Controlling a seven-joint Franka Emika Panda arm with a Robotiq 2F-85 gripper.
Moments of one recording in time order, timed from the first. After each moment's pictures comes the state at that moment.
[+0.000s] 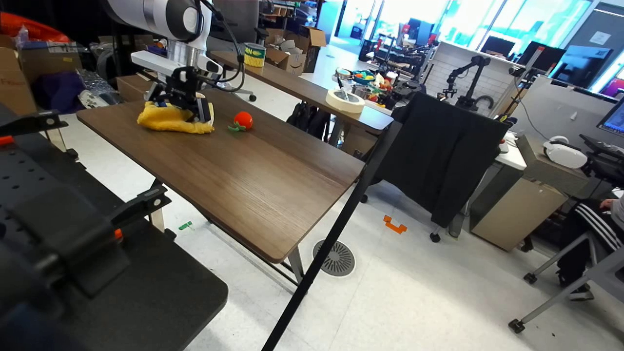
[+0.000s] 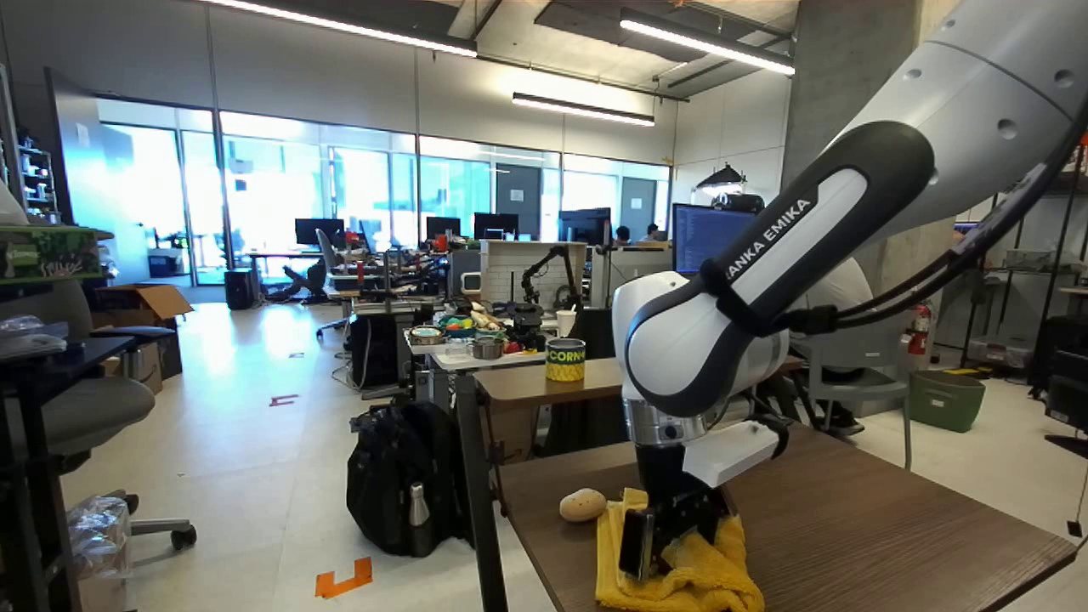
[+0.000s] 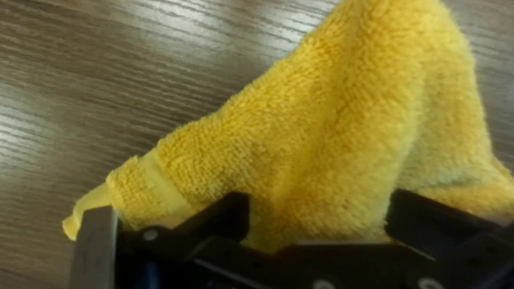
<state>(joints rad) 0.26 1.13 0.07 -1.34 -0.11 2.20 0.09</state>
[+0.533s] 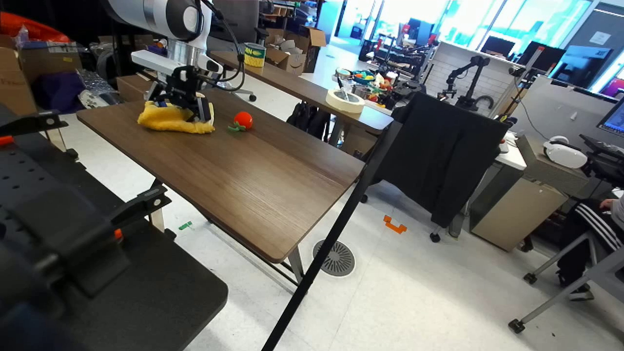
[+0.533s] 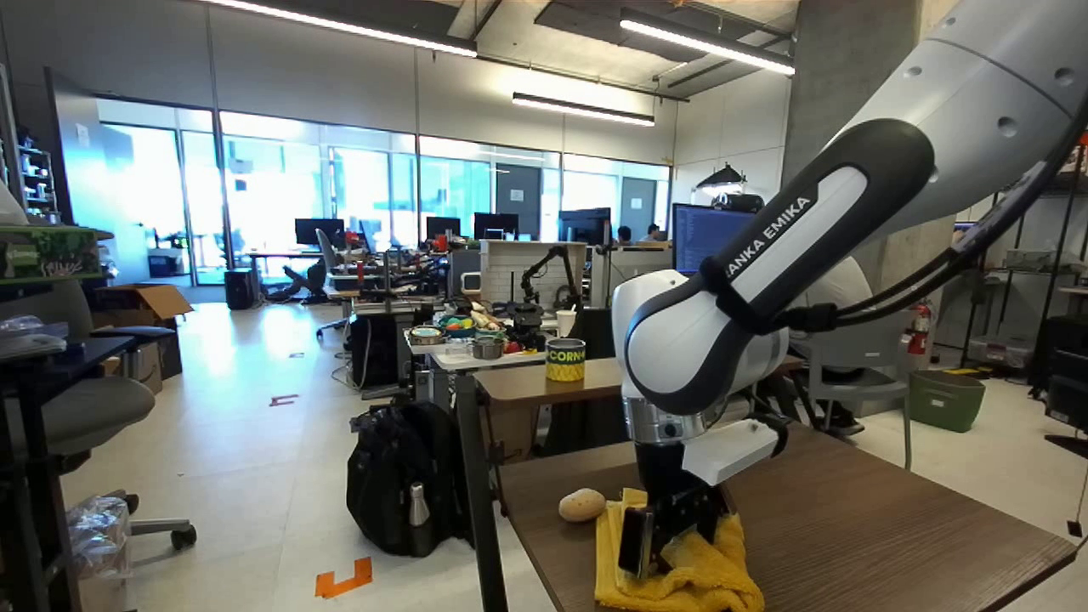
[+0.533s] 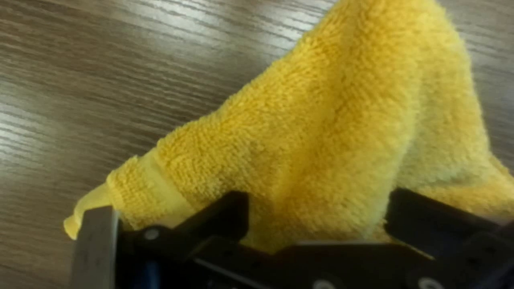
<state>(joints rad) 0.26 1.12 0.07 -1.34 -0.11 2.20 0.09</state>
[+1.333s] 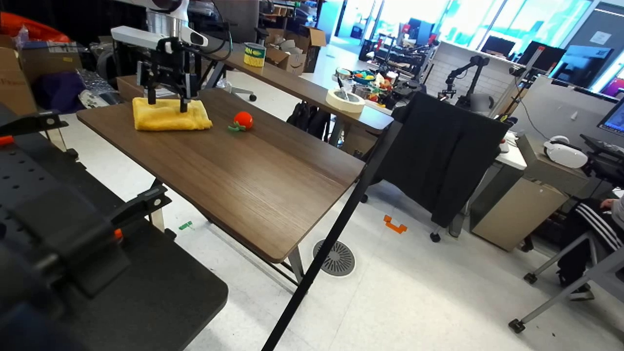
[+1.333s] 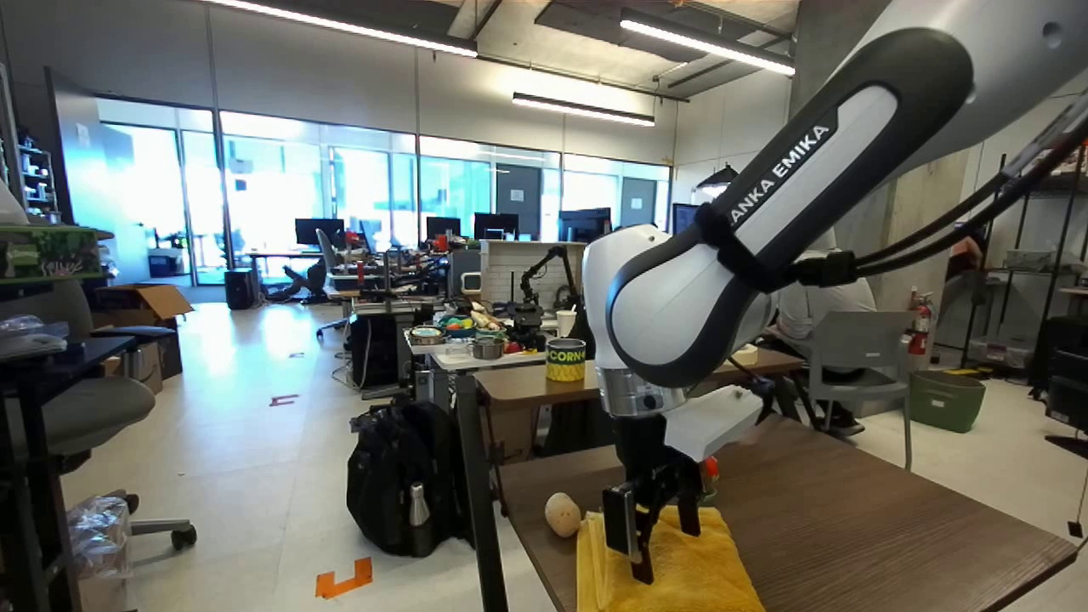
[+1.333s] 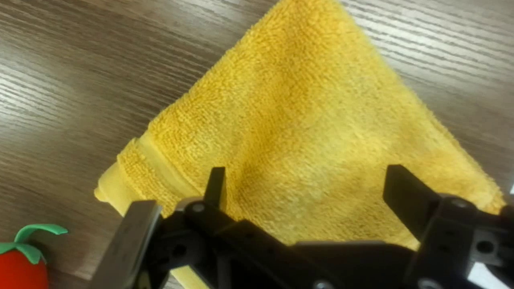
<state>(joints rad) 0.35 1.01 0.05 -1.43 -0.17 2.23 0.13</state>
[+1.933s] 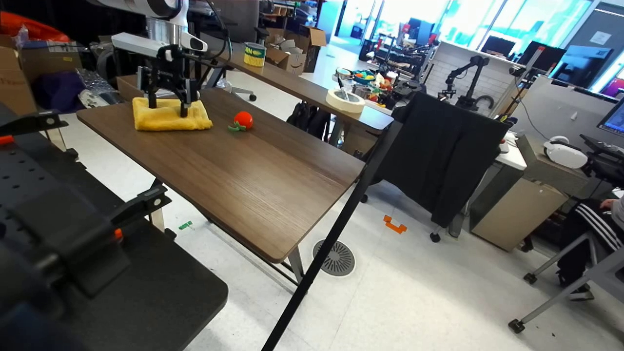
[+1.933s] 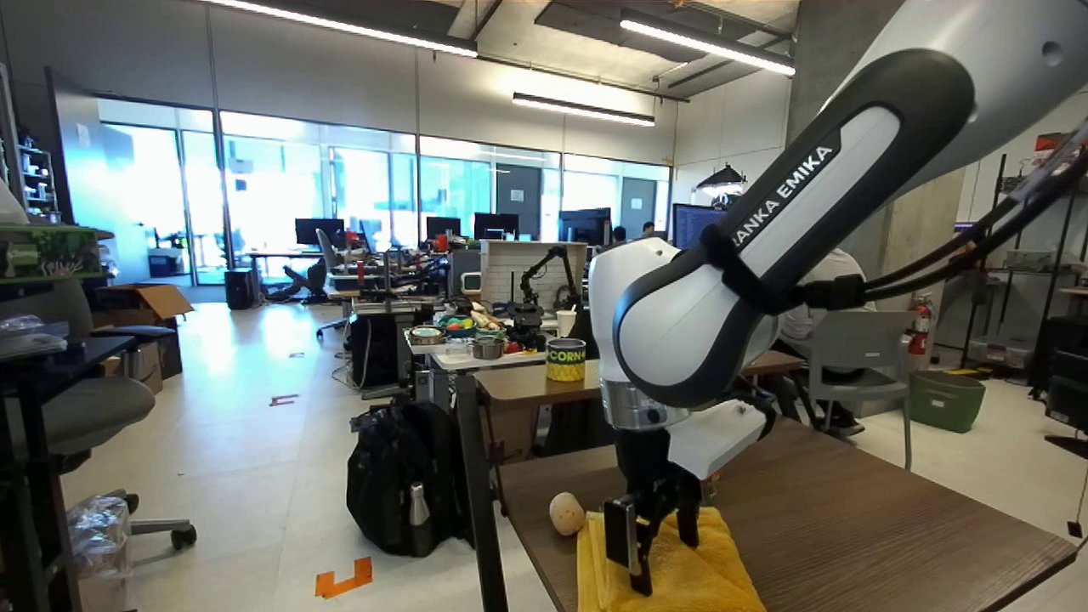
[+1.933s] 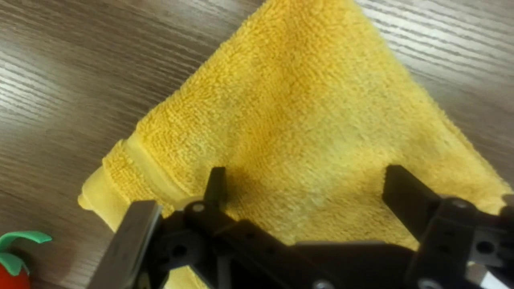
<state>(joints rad) 0.35 1.03 0.05 -1.44 -0.17 2.28 0.13</state>
